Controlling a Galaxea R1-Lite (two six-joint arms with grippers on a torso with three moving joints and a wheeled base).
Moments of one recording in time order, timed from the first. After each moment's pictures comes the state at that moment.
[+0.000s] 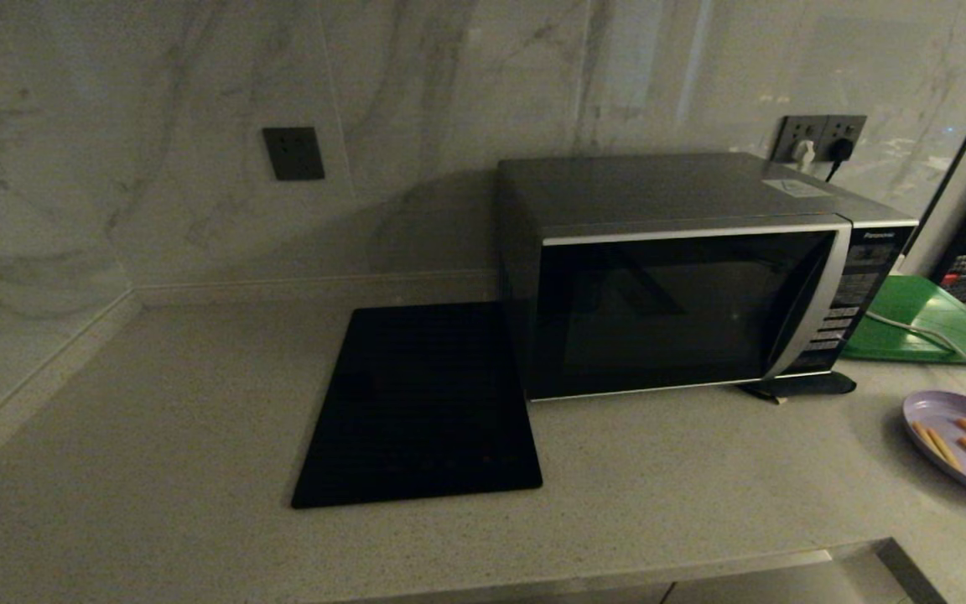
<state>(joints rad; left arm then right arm) 0.00 0.00 0.00 -0.01 0.03 -0.07 0.00 0.00 0.00 0.01 -0.03 0.13</state>
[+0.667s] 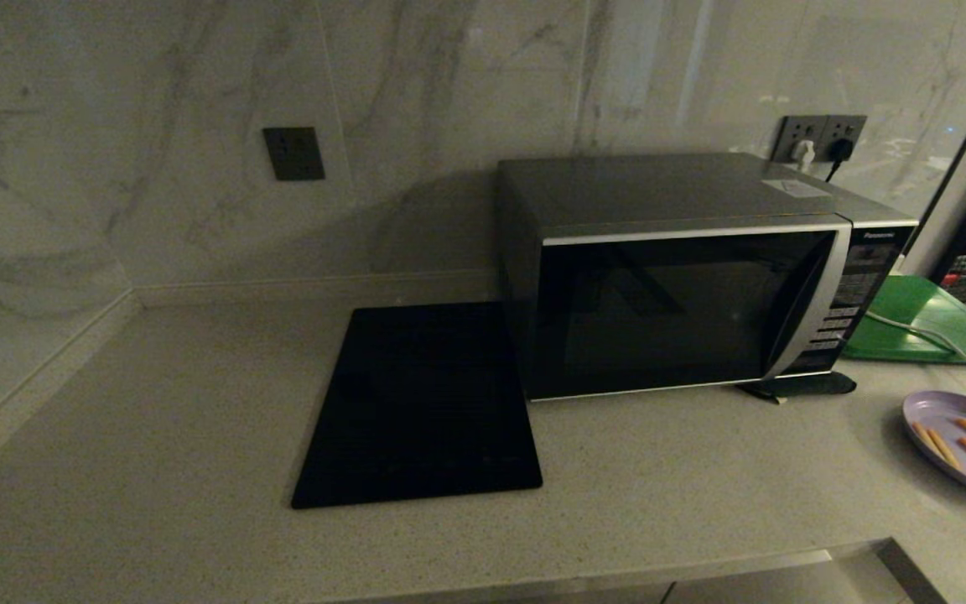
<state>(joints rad) 0.00 0.00 0.00 -0.01 0.03 -0.07 0.00 0.00 0.00 0.01 -0.03 0.12</state>
